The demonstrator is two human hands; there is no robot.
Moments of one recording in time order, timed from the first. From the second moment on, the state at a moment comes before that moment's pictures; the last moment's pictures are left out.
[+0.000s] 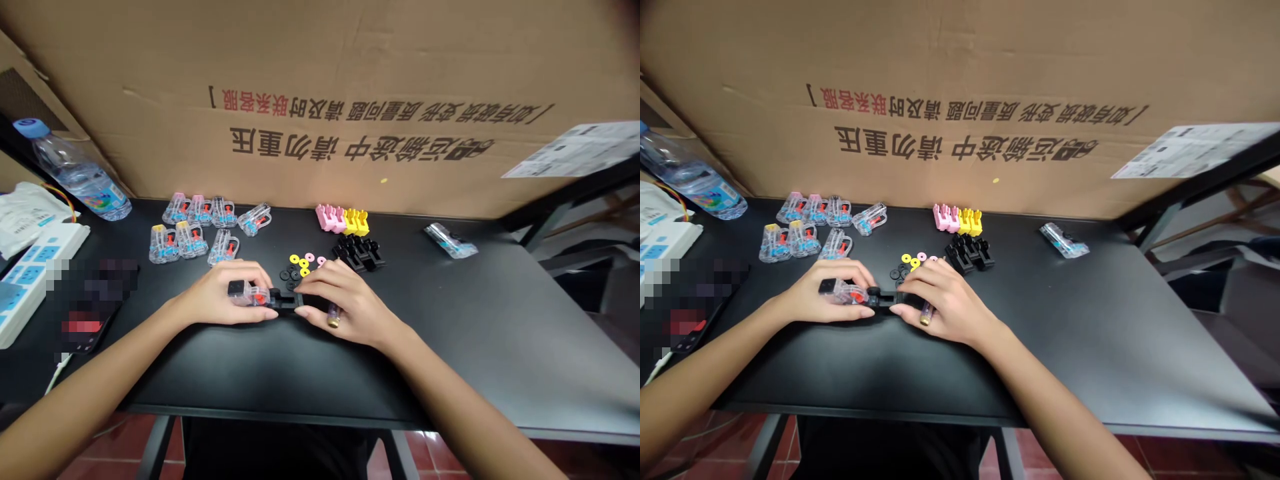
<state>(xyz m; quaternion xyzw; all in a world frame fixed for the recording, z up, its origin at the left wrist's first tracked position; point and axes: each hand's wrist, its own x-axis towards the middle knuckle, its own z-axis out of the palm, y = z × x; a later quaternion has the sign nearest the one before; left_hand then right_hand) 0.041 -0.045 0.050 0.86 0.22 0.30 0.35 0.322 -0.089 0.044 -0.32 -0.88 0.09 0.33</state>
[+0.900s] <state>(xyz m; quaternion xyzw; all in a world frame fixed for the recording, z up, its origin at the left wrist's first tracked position) 0.040 -0.044 0.044 0.91 0.23 0.18 0.29 0.325 -0.085 0.039 -0.41 -0.88 0.09 0.22</state>
